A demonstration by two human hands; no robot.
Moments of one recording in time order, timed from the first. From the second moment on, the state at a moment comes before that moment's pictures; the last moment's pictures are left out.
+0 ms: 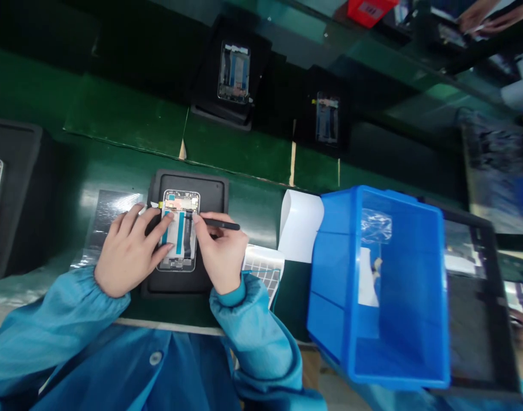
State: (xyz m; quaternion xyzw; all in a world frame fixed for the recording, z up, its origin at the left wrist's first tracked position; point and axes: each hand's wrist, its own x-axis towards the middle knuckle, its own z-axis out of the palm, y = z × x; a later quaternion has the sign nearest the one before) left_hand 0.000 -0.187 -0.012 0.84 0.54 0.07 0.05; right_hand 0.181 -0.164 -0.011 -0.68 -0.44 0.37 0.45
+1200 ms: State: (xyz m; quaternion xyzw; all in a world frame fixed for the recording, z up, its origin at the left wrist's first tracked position) left_hand -0.024 -0.216 -0.007 0.70 0.66 0.16 0.20; right_hand 0.214 -0.236 -0.036 -0.62 -0.35 0.40 0.58
